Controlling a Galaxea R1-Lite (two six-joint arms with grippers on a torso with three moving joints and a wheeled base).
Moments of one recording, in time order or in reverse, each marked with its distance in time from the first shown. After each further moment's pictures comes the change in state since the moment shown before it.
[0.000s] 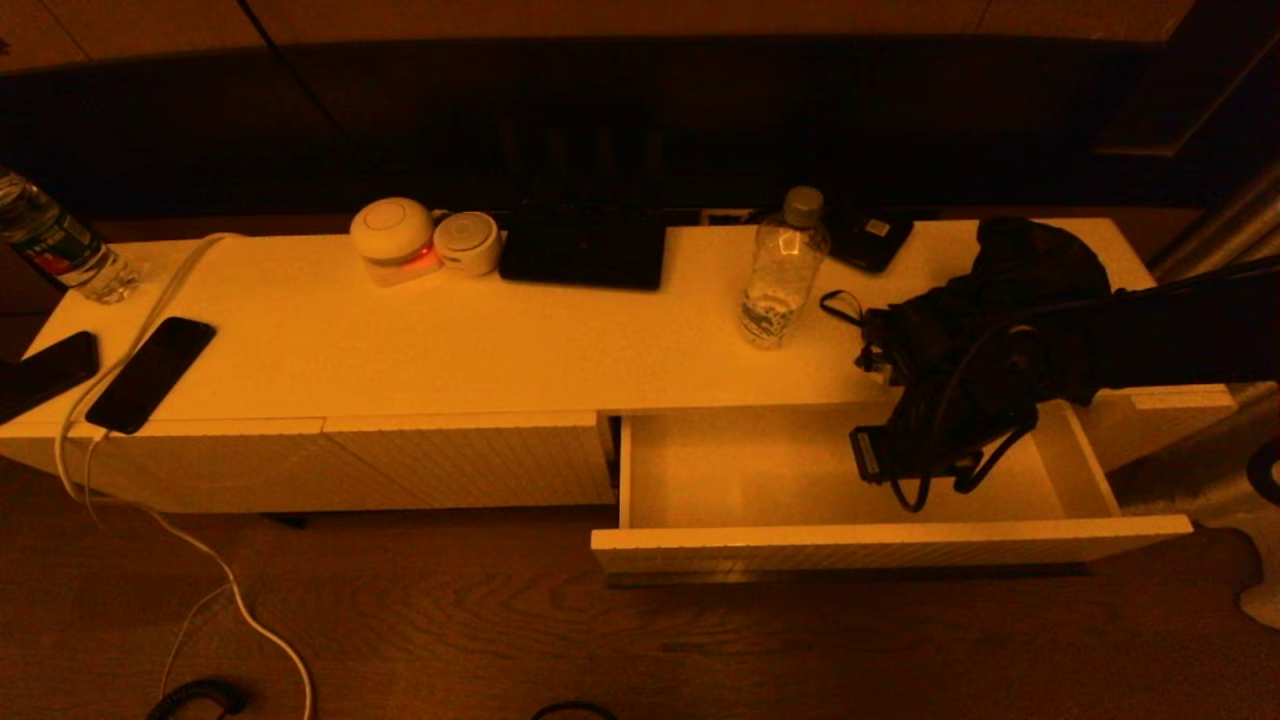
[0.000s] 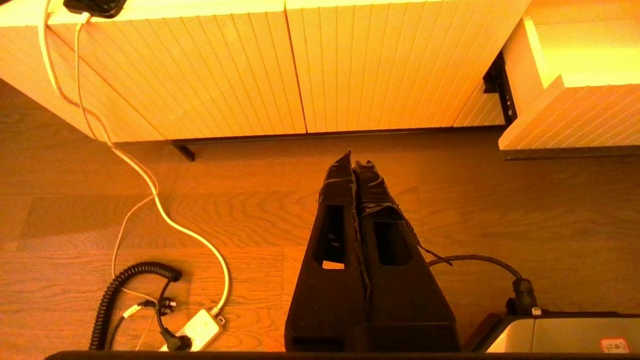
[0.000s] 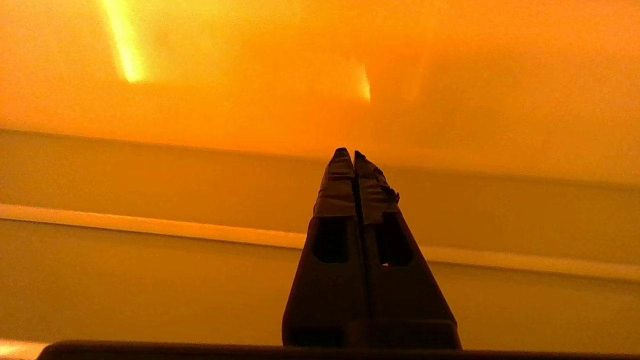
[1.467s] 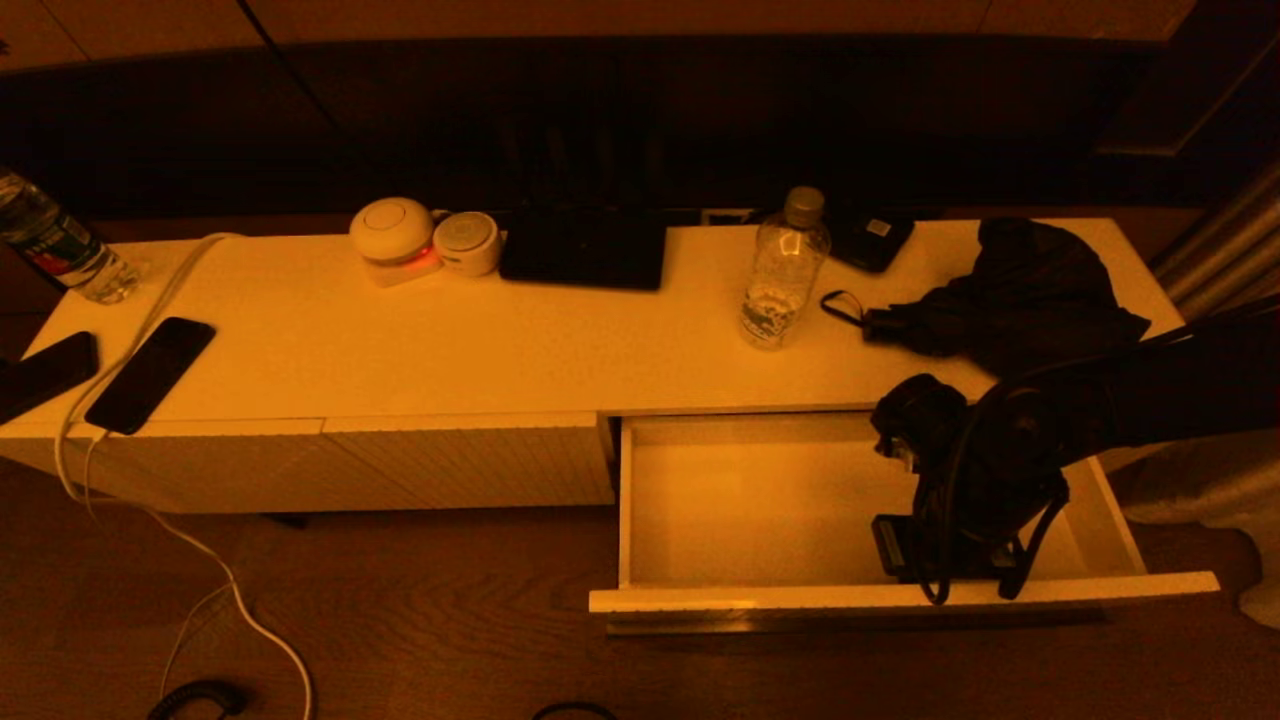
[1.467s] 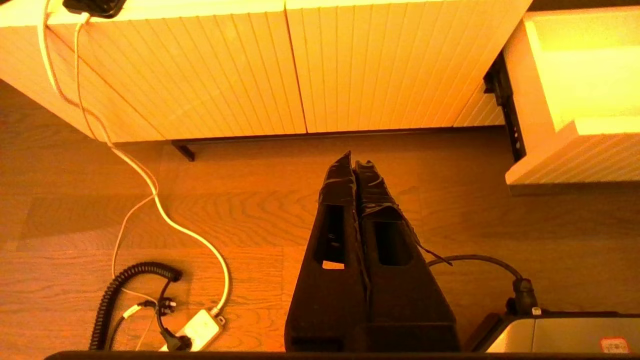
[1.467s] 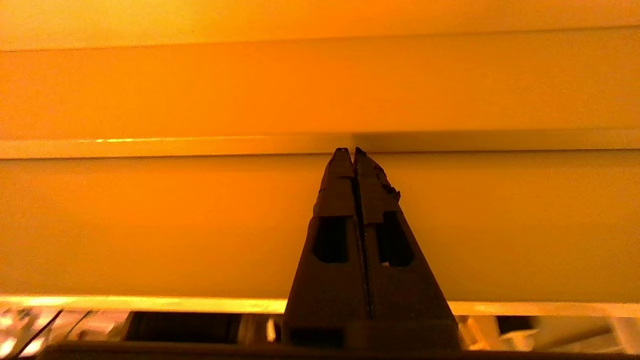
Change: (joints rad) left arm 0.000 0.000 0.000 0.000 0.000 0.000; right arm 0.055 -0.072 0.304 0.109 0.039 0.187
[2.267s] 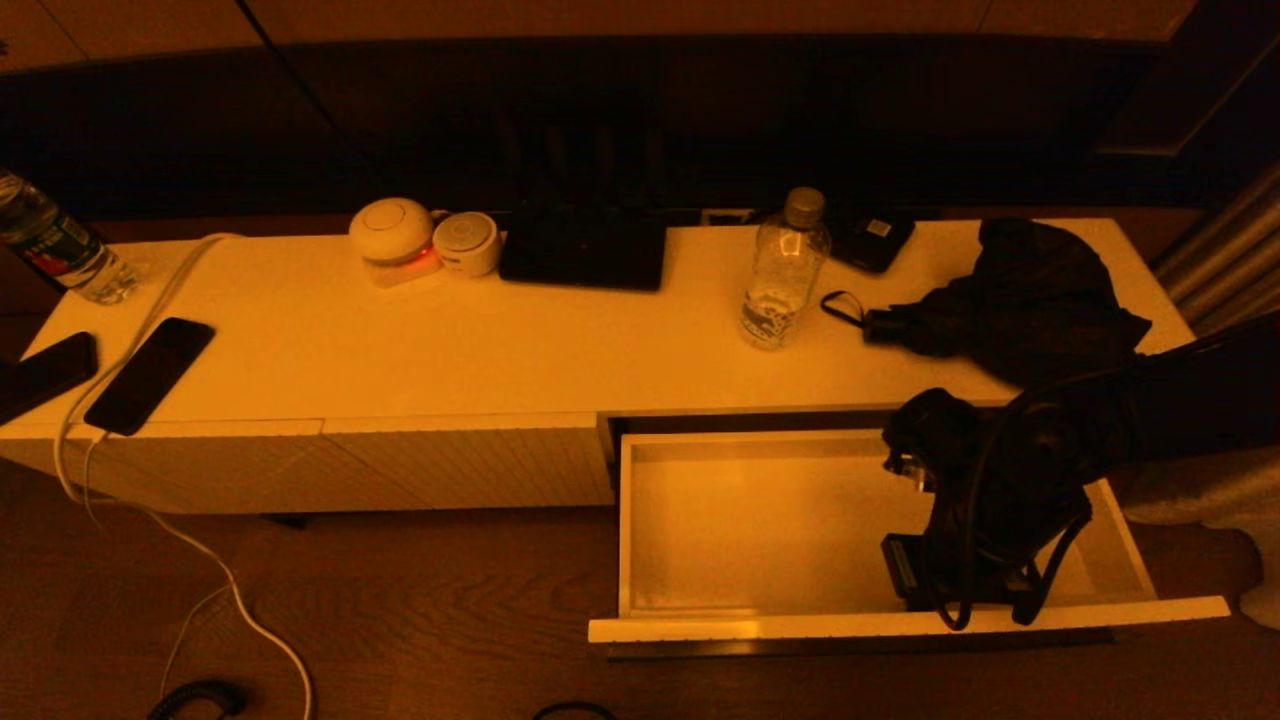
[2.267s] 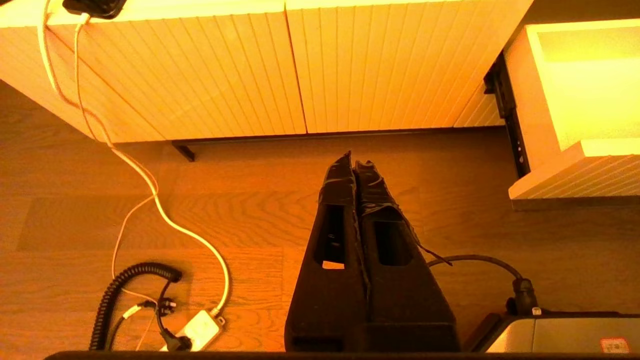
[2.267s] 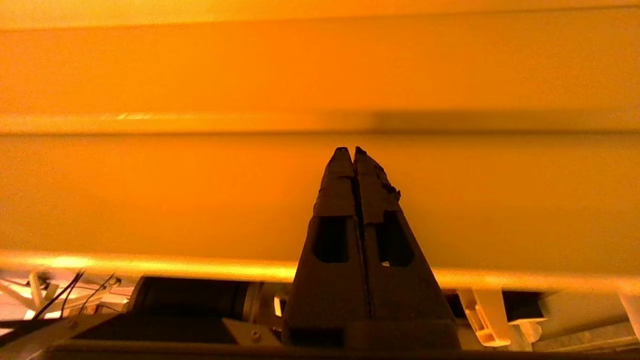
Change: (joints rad) left arm 0.000 0.000 0.000 0.000 0.000 0.000; right arm 0.003 -0.045 0.083 -0.004 0.051 0.007
